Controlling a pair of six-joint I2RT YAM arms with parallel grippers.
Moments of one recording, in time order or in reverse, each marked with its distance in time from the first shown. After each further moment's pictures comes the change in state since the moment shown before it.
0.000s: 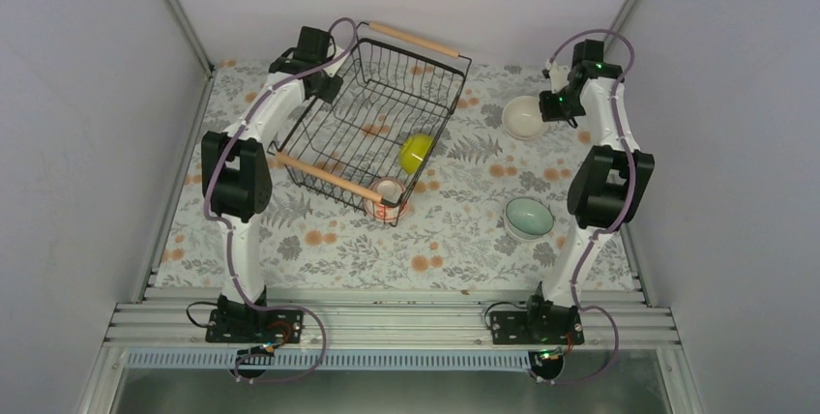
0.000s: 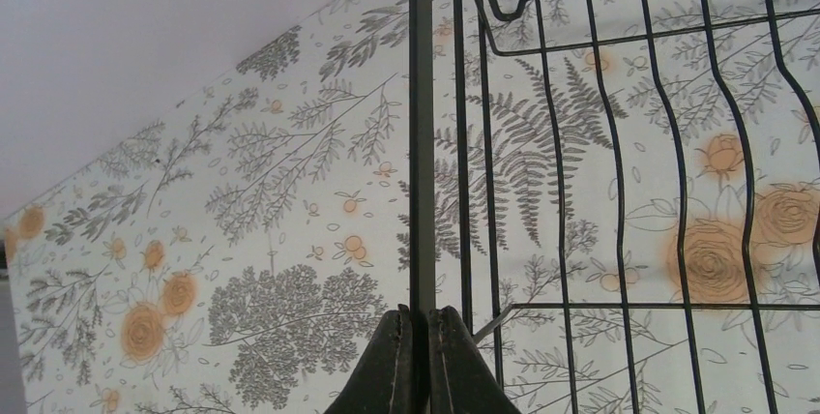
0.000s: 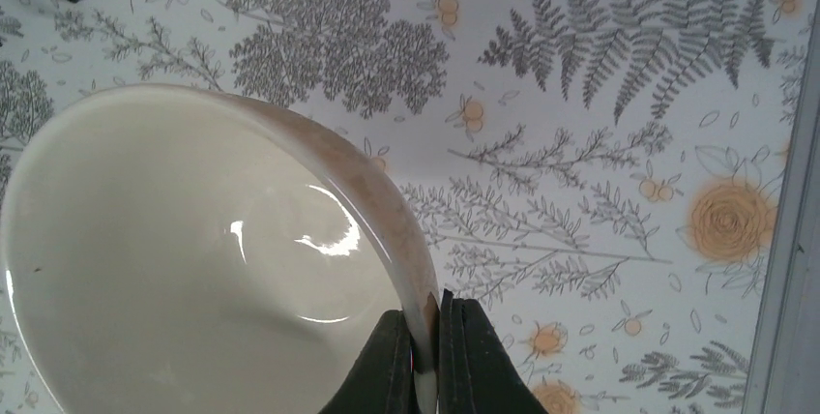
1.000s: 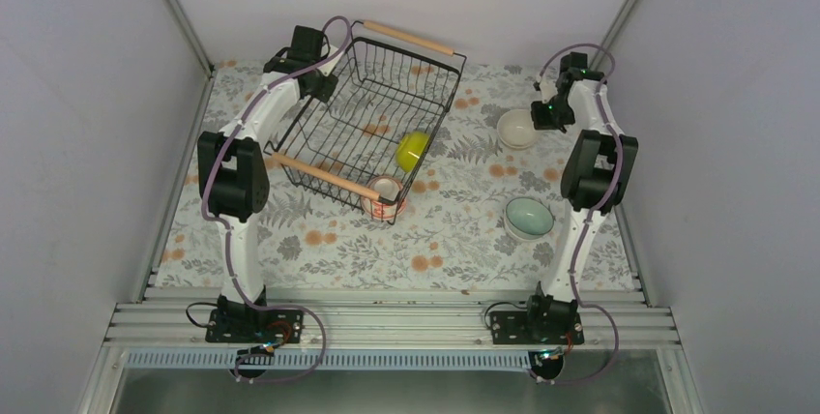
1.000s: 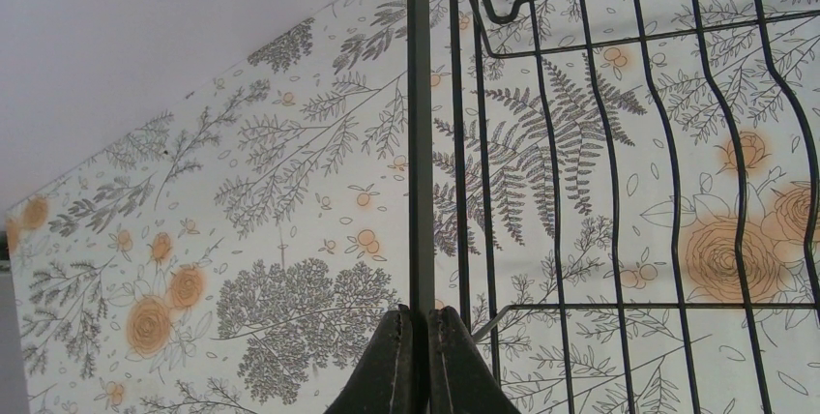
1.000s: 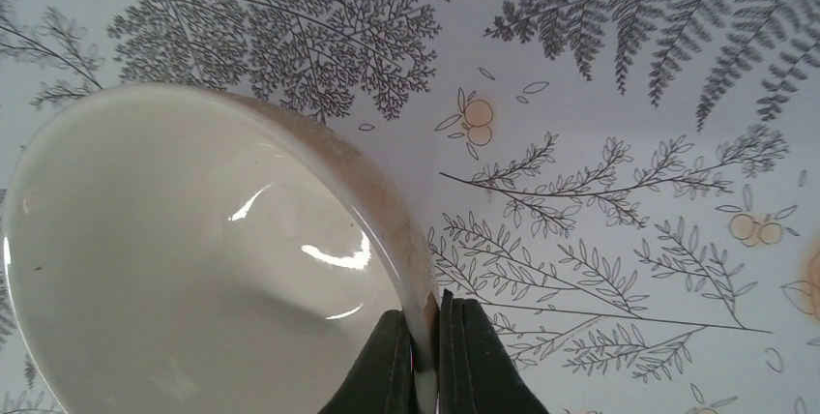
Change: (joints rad) left arm 0.031 -0.008 -0.014 0.009 0.020 0.003; right arm 0.000 0.212 0.090 0.026 0.012 0.013
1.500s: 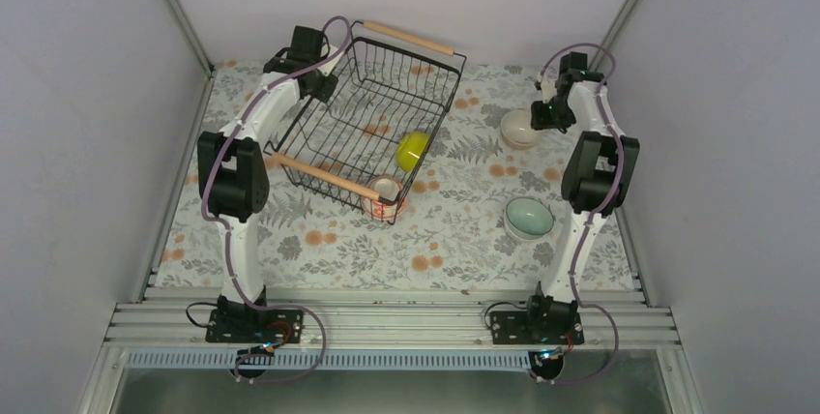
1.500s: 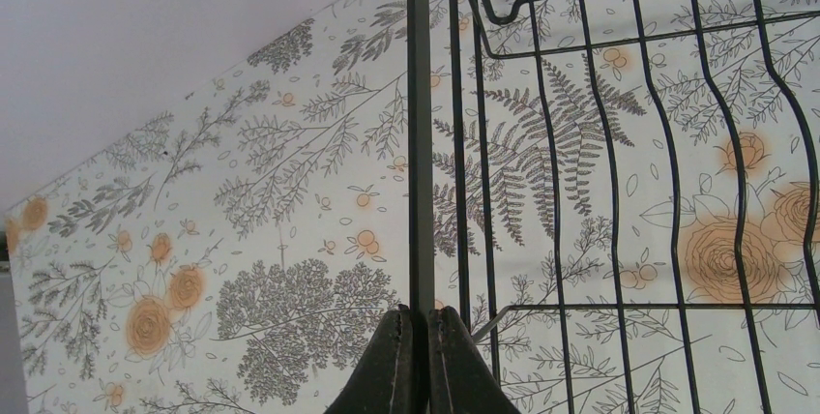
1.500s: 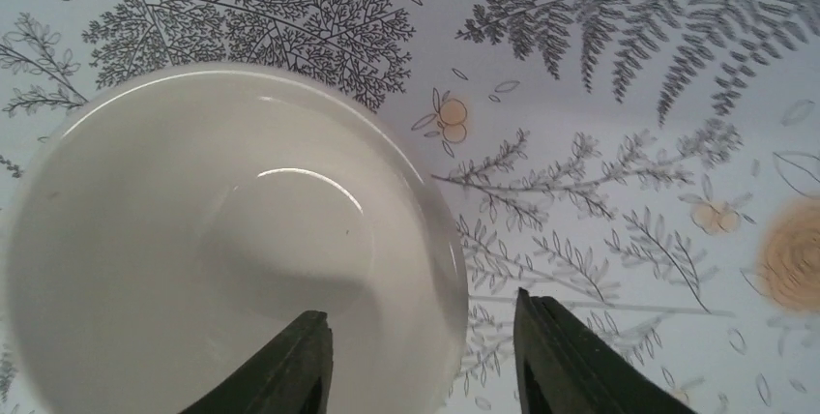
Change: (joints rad) left arm 0.000 -0.002 -0.004 0.004 0.002 0.000; right arm 0.005 0.000 -0.022 0.033 0.031 0.010
